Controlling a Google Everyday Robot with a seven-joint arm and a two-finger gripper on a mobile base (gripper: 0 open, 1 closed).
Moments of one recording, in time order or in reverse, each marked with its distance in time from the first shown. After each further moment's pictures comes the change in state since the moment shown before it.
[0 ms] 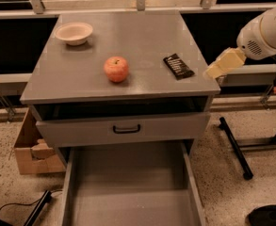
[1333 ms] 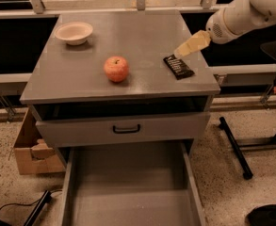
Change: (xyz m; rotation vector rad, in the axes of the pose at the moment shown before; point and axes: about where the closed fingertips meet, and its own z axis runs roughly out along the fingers) arm -0.072 -0.022 0.082 -0.062 -0.084 0.200
